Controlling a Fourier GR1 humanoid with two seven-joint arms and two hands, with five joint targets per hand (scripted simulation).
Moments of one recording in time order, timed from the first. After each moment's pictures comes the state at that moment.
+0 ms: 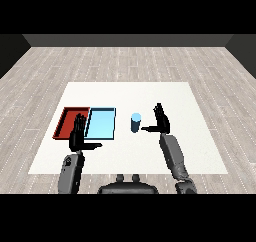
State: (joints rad) left arm -0.02 0.03 0.06 -1.55 0.14 -0.08 -0.43; right arm -0.42 -0.02 -0.09 -1.04 -0.19 0.05 -0.33
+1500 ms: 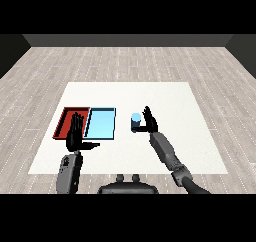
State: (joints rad) left arm -0.02 0.04 0.08 -1.57 0.16 -0.09 -0.43; right arm -0.63 0.00 0.07 -0.58 -0.39 -0.01 -0.52
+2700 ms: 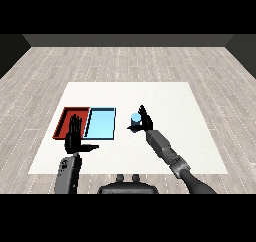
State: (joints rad) left arm 0.02 0.04 0.08 -1.60 0.16 -0.09 -0.45; right arm -0.78 0.00 0.26 -0.35 -0.61 0.00 -0.61
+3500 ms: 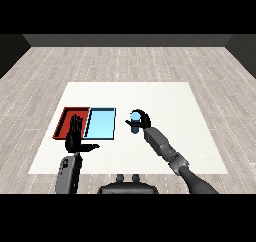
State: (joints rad) left arm 0.01 0.04 0.08 -1.57 0.16 -0.10 -0.47; right arm -0.85 0.00 0.39 -0.31 -0.69 -0.18 -0.56
